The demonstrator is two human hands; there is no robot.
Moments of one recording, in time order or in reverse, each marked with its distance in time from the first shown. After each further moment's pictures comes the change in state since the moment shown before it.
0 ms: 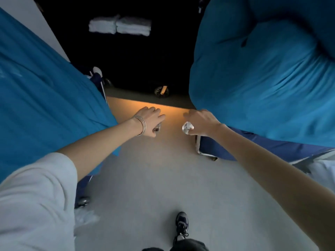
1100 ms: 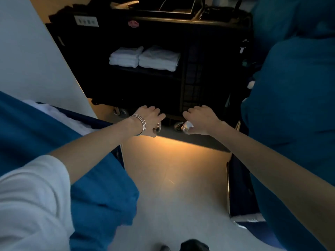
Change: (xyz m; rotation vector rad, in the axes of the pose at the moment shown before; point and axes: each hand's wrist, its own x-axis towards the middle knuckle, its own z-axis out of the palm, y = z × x) left_hand 0.206 -0.366 0.054 0.057 0.061 -0.163; right_hand 0.438 0.057 -0.097 -0.217 0.118 -0.112
